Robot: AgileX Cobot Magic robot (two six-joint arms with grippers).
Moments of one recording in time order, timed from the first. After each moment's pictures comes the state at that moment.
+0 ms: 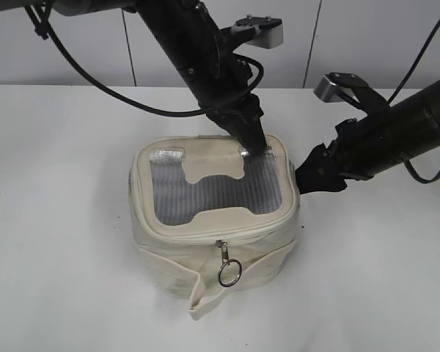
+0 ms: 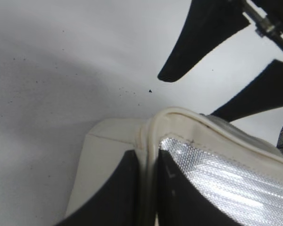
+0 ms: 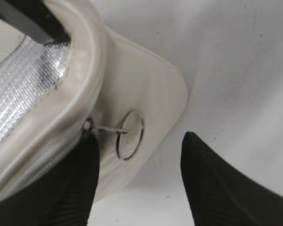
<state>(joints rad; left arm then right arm) -0.63 2.20 -1.96 -0.50 1.21 0.65 0.21 1.81 -0.97 1.02 0.71 -1.23</state>
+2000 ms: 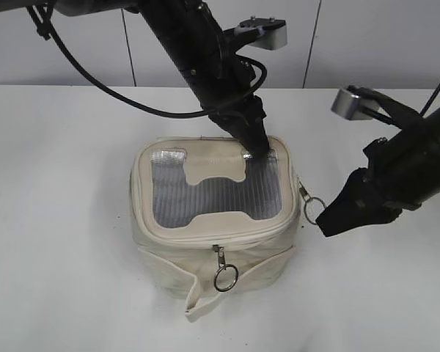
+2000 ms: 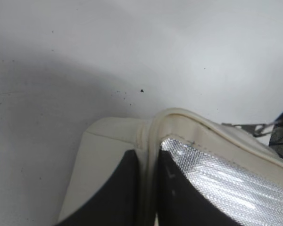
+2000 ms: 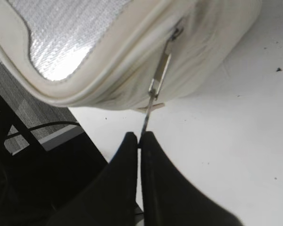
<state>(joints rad) -0.64 2.19 -1.96 -0.51 1.22 0.65 0.23 1.62 -0.89 0.77 0.92 -0.95</state>
